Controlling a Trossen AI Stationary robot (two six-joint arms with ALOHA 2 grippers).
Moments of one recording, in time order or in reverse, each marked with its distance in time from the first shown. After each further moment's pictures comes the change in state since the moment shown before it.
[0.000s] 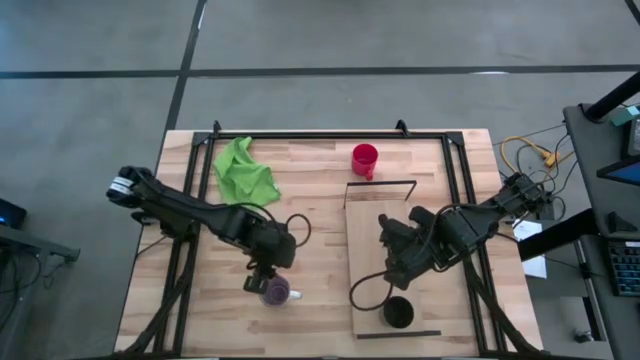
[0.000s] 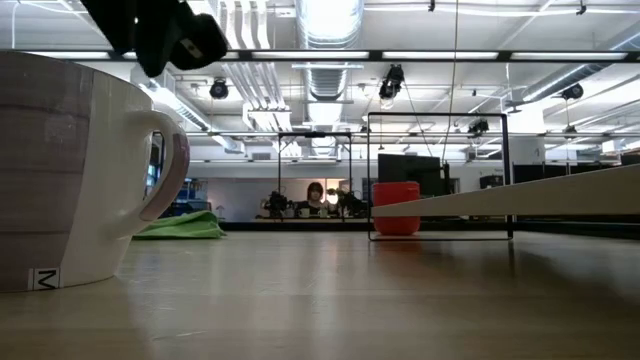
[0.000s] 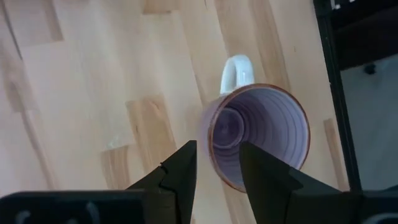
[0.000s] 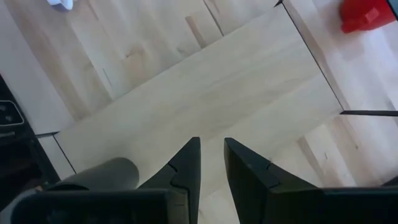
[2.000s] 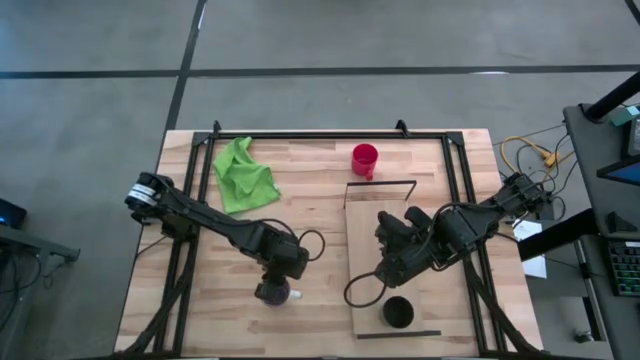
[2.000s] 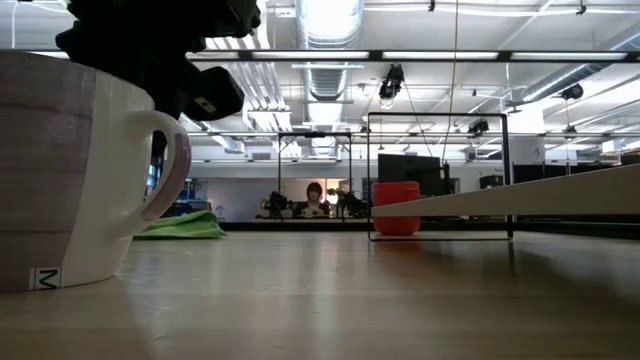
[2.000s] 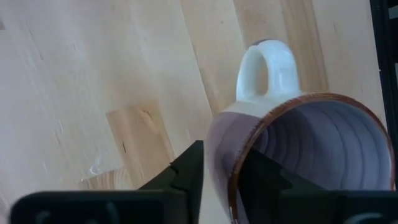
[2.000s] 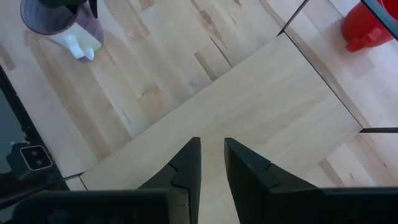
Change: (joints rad) left arm -0.010 0.165 -0.049 0.125 0.002 0.053; right arm -0.006 0.002 0.000 0.099 0.078 0.063
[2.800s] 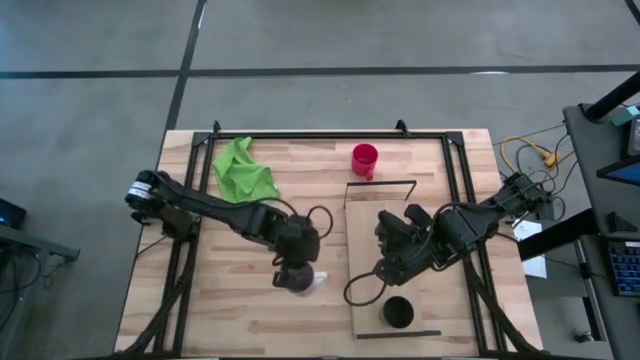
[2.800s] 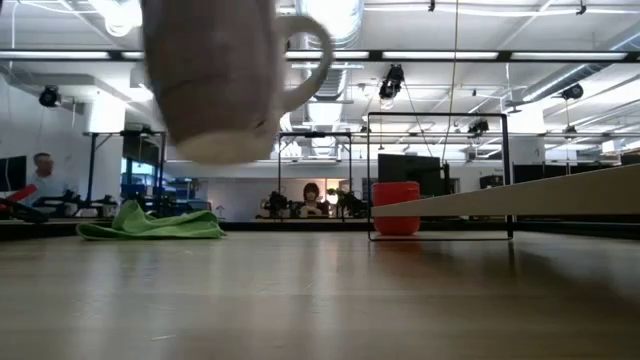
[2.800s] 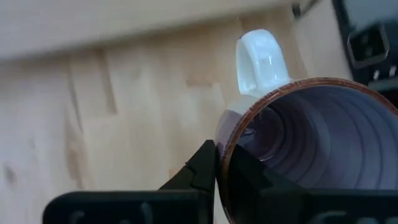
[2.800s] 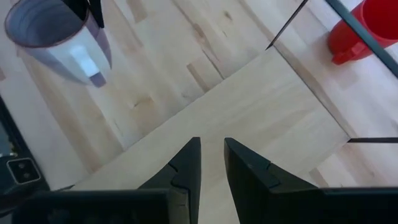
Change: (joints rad) left arm 0.076 -0.019 0.213 -0.027 -0.090 0.010; right arm 0.000 0.000 0.000 -0.004 0.056 -0.007
